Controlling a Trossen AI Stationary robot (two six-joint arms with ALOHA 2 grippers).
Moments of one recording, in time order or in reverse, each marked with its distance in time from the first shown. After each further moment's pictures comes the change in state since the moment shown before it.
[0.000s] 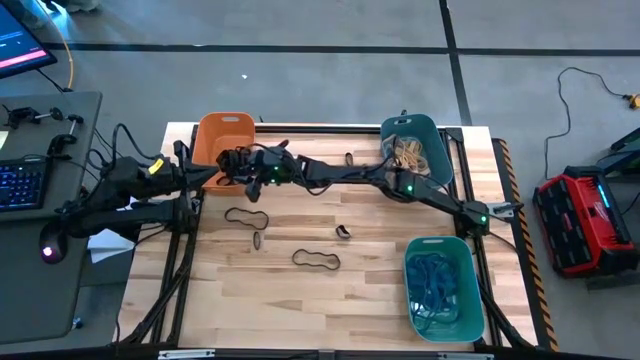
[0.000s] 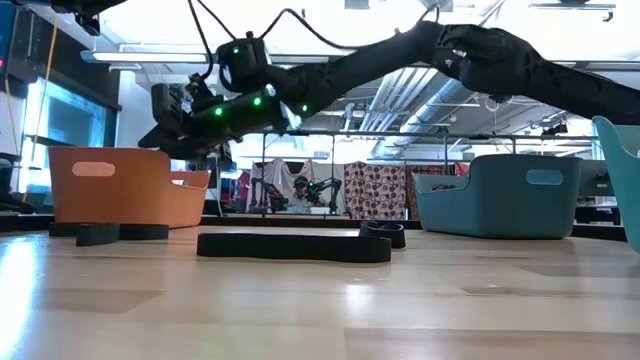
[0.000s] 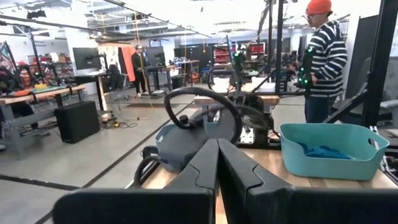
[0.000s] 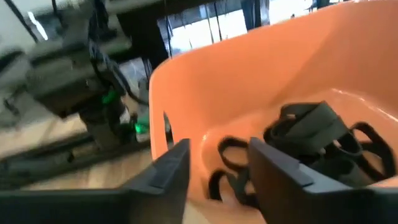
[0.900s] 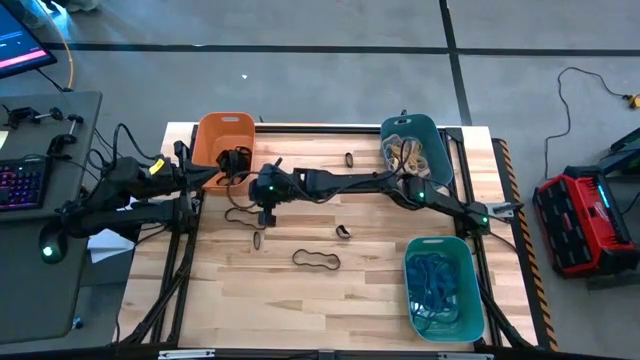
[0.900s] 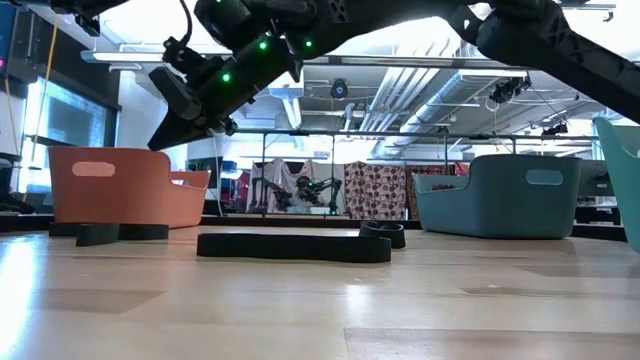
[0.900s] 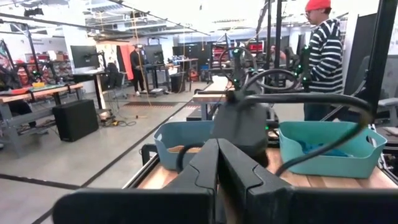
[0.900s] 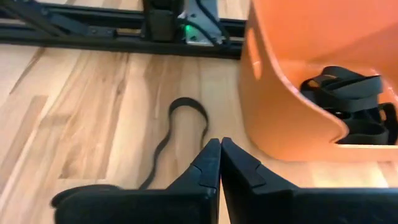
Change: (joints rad) left arm 0.000 0.000 0.000 -0.009 0.005 -0.001; right arm 0.123 -0.142 -0.016 -0.476 0.074 -0.352
